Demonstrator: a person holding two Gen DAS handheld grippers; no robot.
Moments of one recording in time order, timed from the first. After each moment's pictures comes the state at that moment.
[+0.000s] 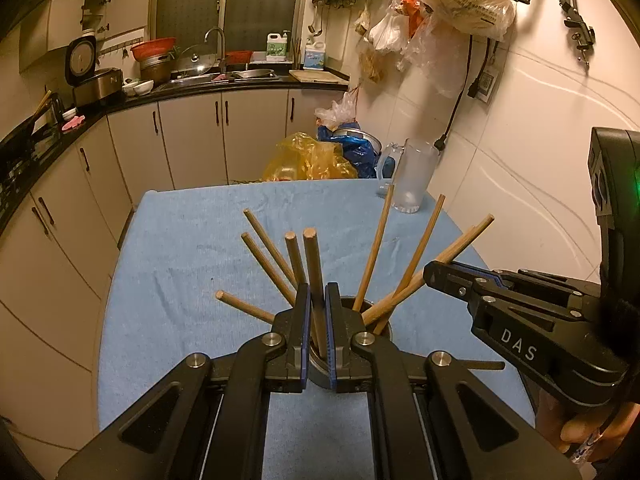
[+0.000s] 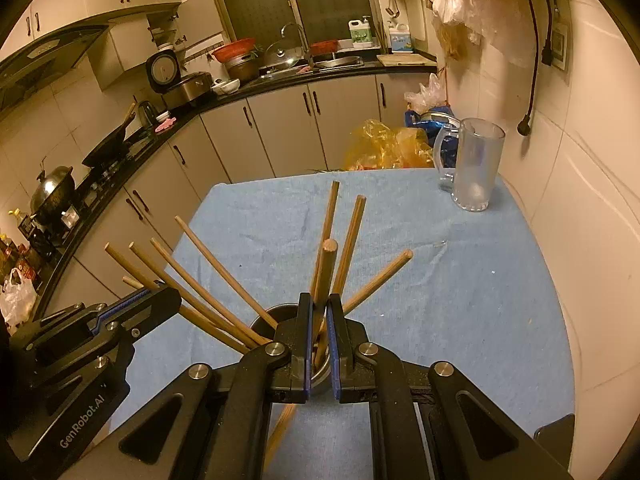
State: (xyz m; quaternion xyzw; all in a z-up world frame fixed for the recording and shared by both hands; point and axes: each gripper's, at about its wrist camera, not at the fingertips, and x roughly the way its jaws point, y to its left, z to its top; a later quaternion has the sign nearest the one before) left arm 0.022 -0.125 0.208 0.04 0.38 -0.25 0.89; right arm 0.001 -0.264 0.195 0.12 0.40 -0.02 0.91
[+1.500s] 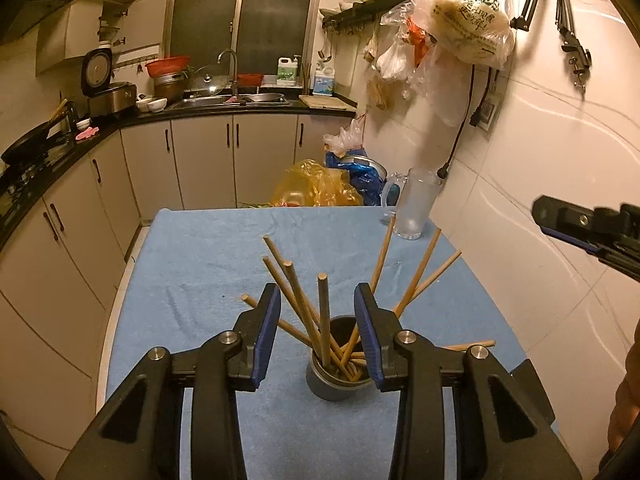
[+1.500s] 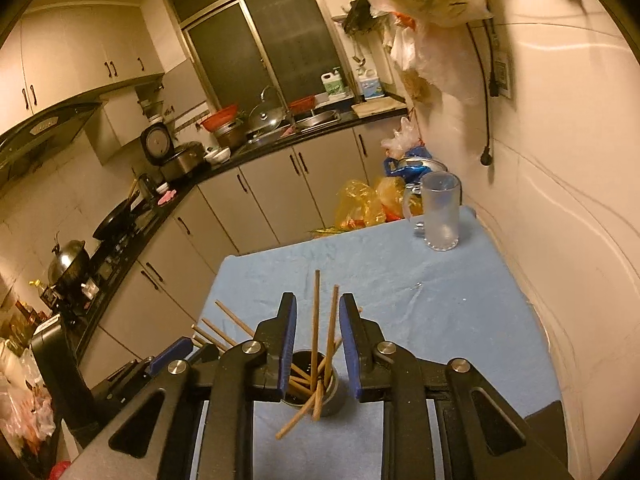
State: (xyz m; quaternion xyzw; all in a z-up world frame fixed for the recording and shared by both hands) left arm 0.008 -0.115 0.232 0.01 0.34 -0.24 0.91; right arm -0.066 -0.289 0.281 0.19 0.30 -0.06 0.93
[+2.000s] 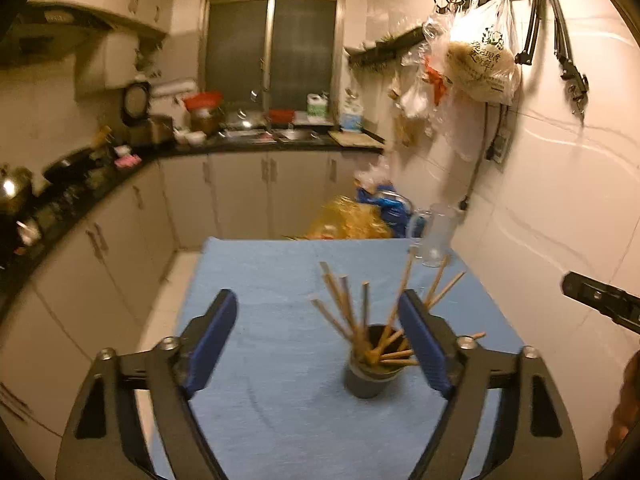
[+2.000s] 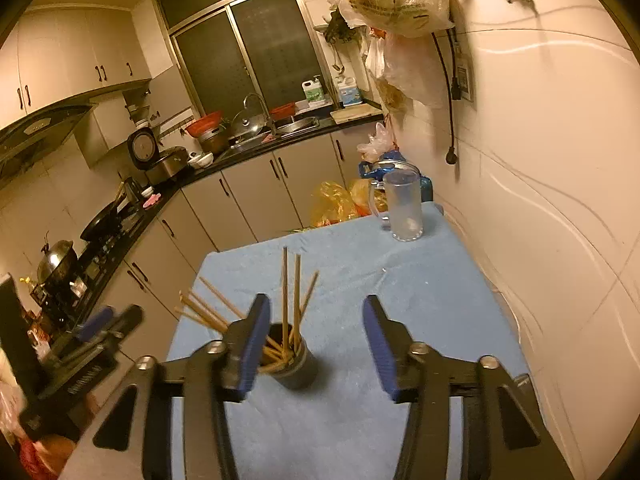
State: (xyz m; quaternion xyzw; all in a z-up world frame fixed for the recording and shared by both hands) left arm -0.056 -0.062 0.273 0.03 0.27 -0.17 0.95; right arm -0.138 -0.291 0.282 0.17 0.30 -0.10 0.93
